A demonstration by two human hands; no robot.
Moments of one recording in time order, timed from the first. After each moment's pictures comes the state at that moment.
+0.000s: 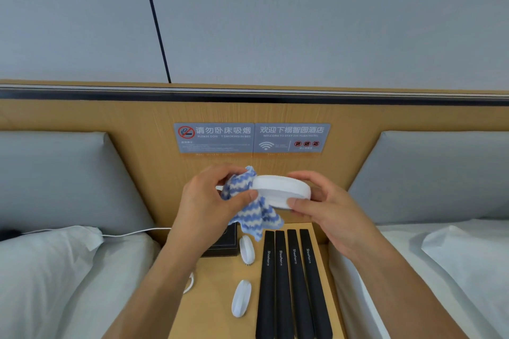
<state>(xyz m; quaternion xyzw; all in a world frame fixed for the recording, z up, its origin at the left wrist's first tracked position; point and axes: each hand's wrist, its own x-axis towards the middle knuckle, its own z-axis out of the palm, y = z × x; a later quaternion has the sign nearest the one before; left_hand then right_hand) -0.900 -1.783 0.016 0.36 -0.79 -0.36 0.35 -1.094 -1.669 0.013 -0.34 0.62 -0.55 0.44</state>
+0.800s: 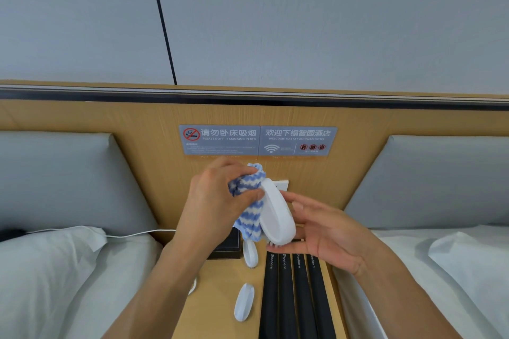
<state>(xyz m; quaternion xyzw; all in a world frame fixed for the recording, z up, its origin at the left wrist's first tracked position) -0.906 -1.789 0.032 0.35 -0.83 -0.26 0.36 -1.095 -1.674 0.000 -0.25 0.38 -0.53 0.71</state>
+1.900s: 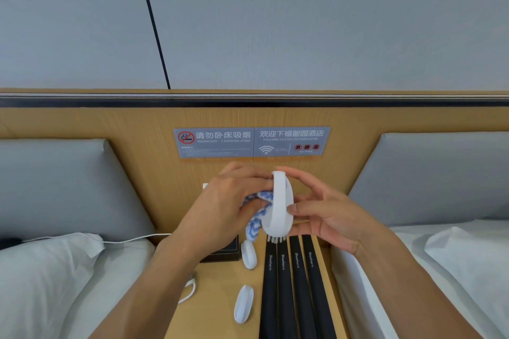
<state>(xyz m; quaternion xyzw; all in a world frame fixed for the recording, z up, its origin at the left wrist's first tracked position) -0.911 -1.782 0.048 0.18 -0.93 -0.21 0.25 -1.105 -1.678 0.021 -0.32 0.47 -0.53 0.63</state>
